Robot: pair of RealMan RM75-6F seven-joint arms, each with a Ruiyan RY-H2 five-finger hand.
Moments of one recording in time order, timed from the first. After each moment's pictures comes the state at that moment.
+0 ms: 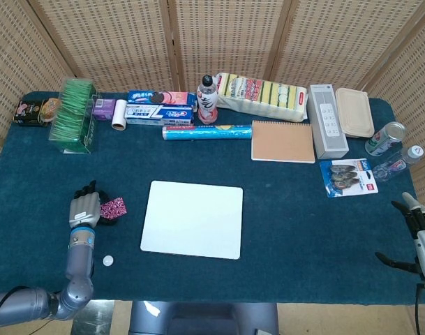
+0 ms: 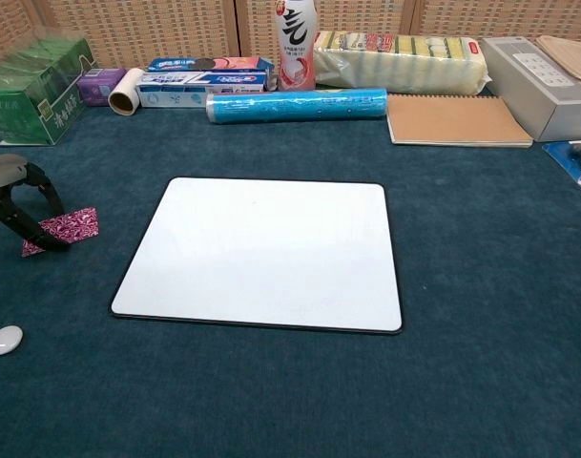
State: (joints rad) left arm -0.68 -1.55 -0.20 -1.65 0.35 1.29 0.69; right arm 0.06 -0.92 0.05 -1.71 -1.51 1.46 0.28
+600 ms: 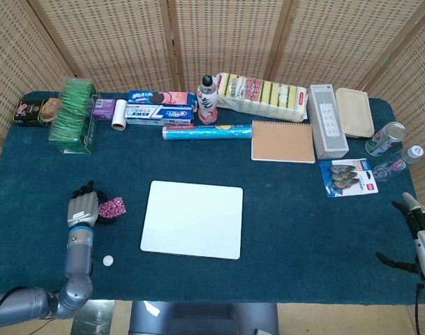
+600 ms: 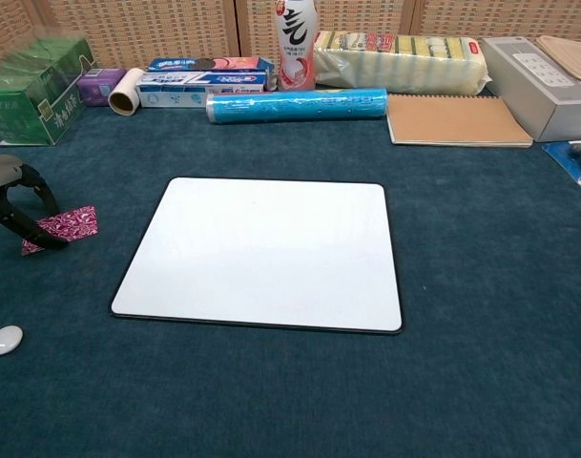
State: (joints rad) left arm -0.67 -1.55 -0.22 -1.63 0.34 1.27 0.70; right arm 0.06 -0.92 0.05 -1.72 -1.50 1.45 0.28
